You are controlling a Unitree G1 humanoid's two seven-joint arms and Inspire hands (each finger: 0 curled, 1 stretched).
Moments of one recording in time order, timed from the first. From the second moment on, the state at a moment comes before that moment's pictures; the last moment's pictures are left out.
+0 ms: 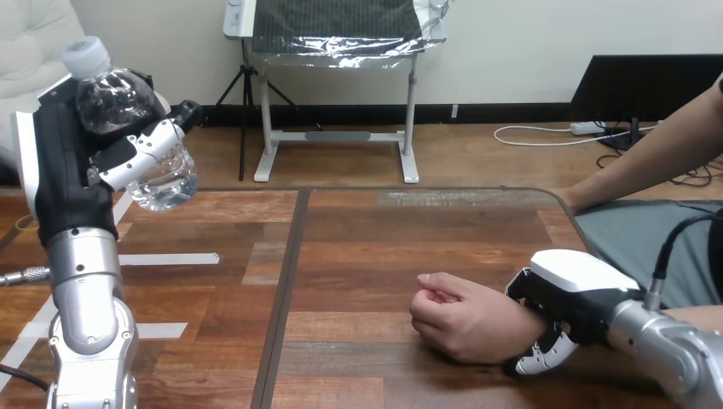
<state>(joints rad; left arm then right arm) -0.28 0.23 0.21 0.19 0.04 -0.23 0.21 -0.24 -0.67 0.32 0.29 -0.66 -0.07 0.37</state>
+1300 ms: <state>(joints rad) -0.28 0.22 0.22 0.19 0.04 -0.23 0.21 -0.32 -0.68 0.34 0.33 -0.66 -0.04 0.53</state>
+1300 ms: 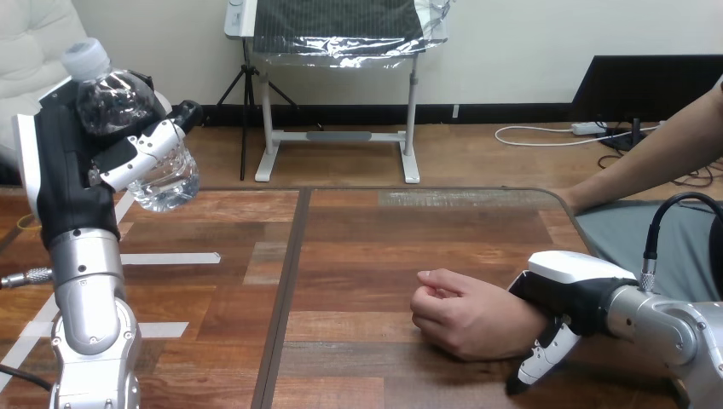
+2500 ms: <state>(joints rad) -0.28 0.22 0.22 0.19 0.04 -0.23 0.21 -0.34 -0.68 0.34 0.32 -0.63 -0.01 0.59</state>
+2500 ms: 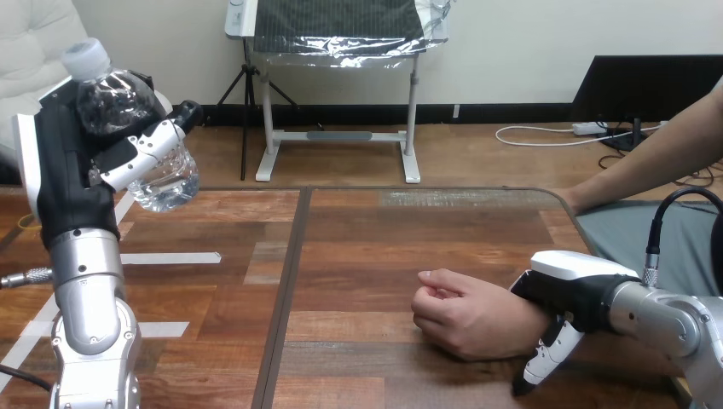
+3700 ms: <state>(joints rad) -0.28 0.22 0.22 0.19 0.04 -0.23 0.21 -0.34 -0.71 0.33 0.32 -0.59 -0.02 0.61</state>
